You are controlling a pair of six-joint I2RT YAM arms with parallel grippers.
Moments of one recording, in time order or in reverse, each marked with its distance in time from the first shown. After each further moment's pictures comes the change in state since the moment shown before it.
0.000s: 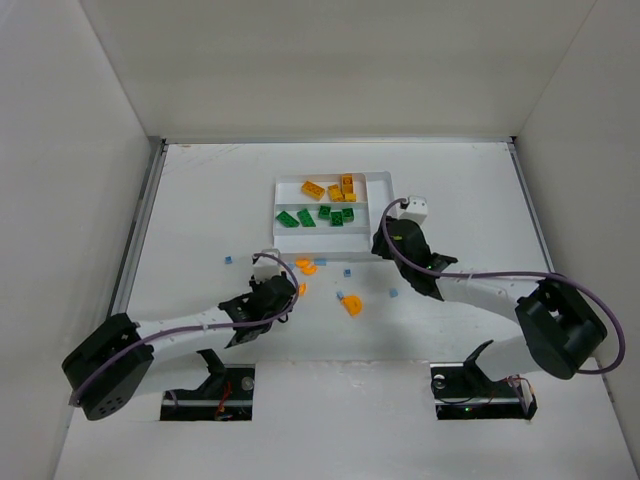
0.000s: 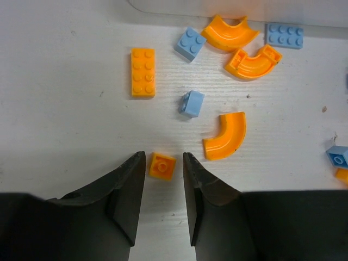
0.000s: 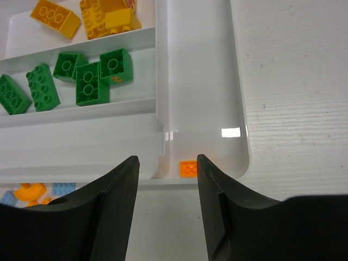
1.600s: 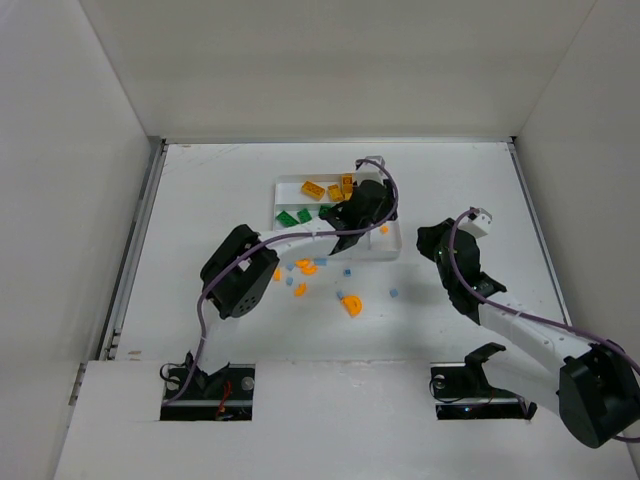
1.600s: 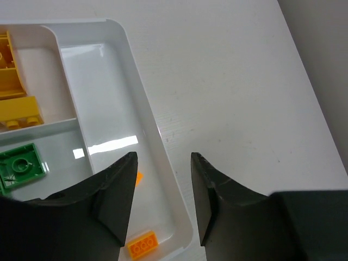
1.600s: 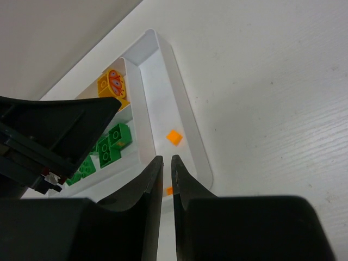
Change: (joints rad) left arm 0.021 0.937 1.166 0.197 0.243 0.155; right arm -0.226 -0.389 -0.229 0.048 -0.044 0.245
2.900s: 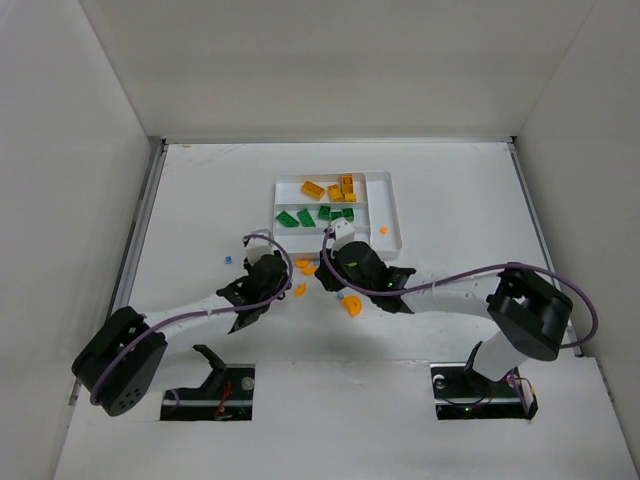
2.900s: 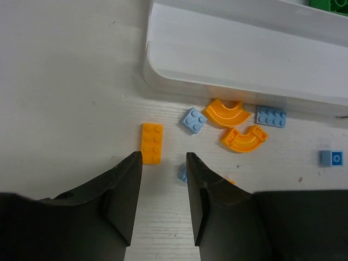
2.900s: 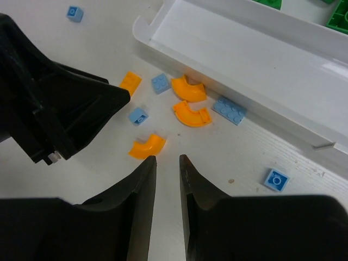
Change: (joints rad) left arm 0.150 -0.858 -1.093 -0.077 -0.198 -0.102; right arm 0.550 0.549 0.357 0.008 -0.242 -0.381
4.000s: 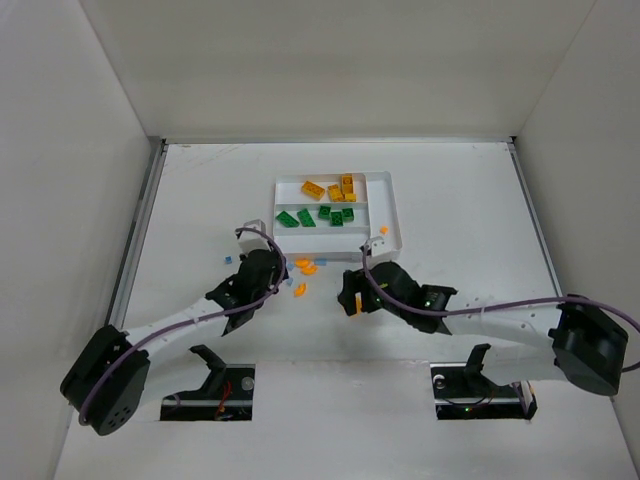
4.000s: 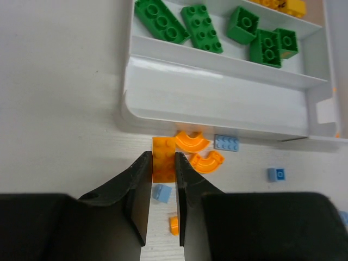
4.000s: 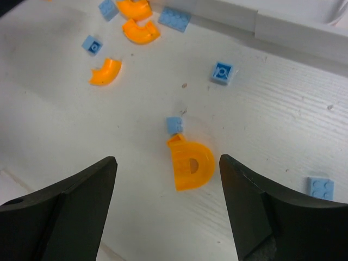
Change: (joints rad) left arm 0.039 -0.091 0.006 0.077 0.040 0.042; right arm 0.024 -0.337 -0.211 -0.264 0.072 0.150
